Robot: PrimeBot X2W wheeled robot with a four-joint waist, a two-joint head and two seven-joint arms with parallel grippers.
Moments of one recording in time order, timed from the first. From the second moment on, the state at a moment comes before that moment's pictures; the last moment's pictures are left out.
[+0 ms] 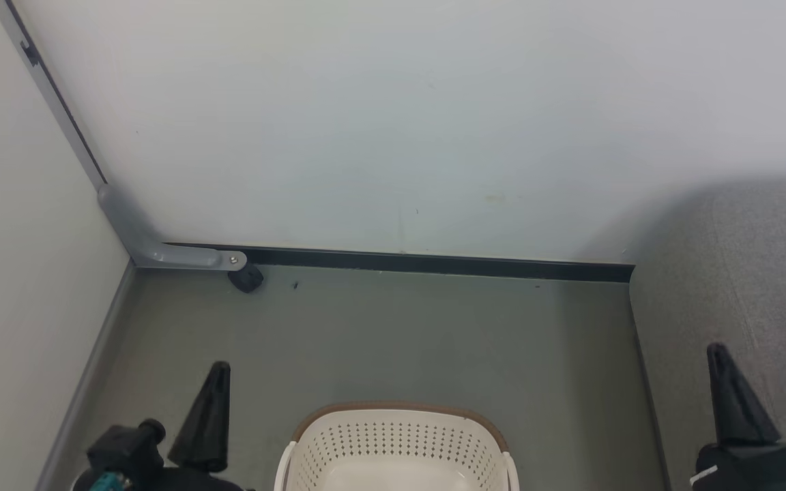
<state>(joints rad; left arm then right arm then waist) -0.16 0.25 -0.37 0.19 -0.63 0.09 -0.24 -0.13 -0.32 0.17 0.22 0.56 0.05 -0.25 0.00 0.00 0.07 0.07</state>
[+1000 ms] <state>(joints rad) -0.13 0.18 -0.24 0.23 -0.89 0.03 -0.13 -0.11 -0.24 0.09 0.25 0.84 0.06 -0.14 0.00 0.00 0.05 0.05</state>
